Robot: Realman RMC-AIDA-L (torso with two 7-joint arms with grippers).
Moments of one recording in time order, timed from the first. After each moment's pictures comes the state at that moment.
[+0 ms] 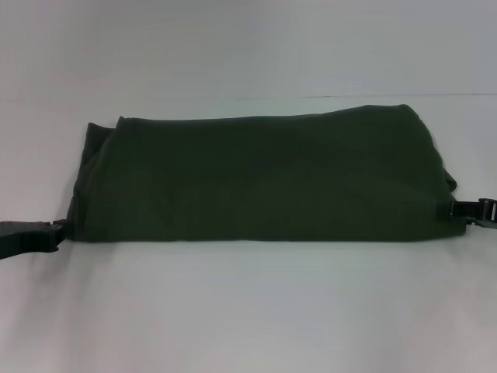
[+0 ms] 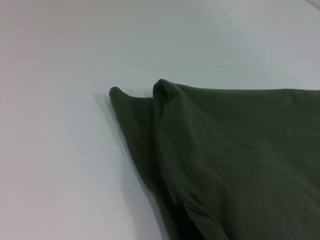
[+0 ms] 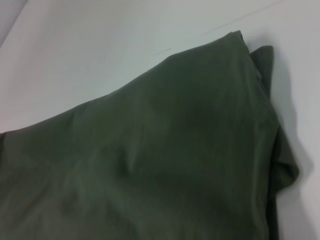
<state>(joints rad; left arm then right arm) -0.44 -2.16 0.47 0.88 2.36 1.17 -1.83 0.56 1.97 -0.54 -0.58 -2.30 -1.20 2.17</state>
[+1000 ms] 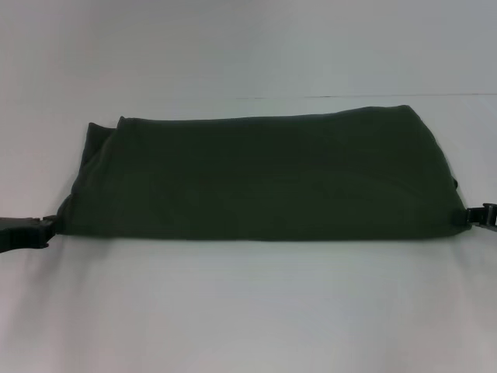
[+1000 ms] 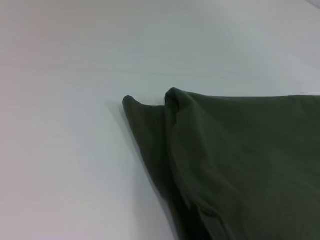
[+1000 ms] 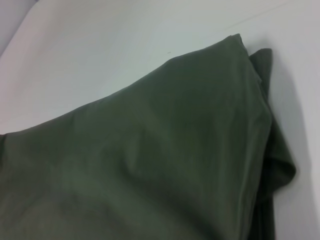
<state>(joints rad) -0.44 -2.16 0.47 0.91 2.36 1.18 -1.84 0.53 1.97 -0.54 -0.58 -2.26 -1.20 2.11</state>
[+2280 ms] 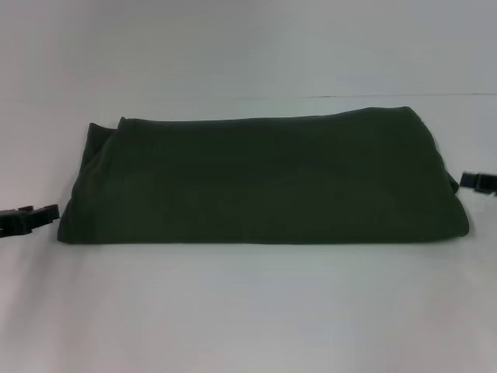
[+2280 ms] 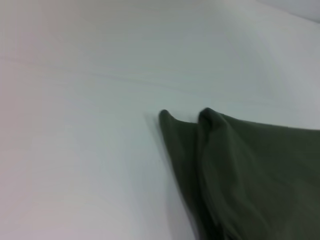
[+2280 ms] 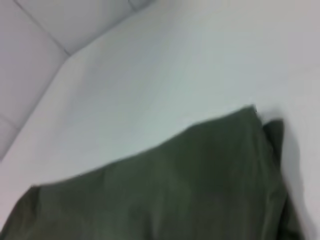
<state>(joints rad) -0.42 -2.15 0.44 0.97 2.35 1.19 -1.99 0.48 1.97 -0.48 -0.68 -2.13 -1.29 2.07</state>
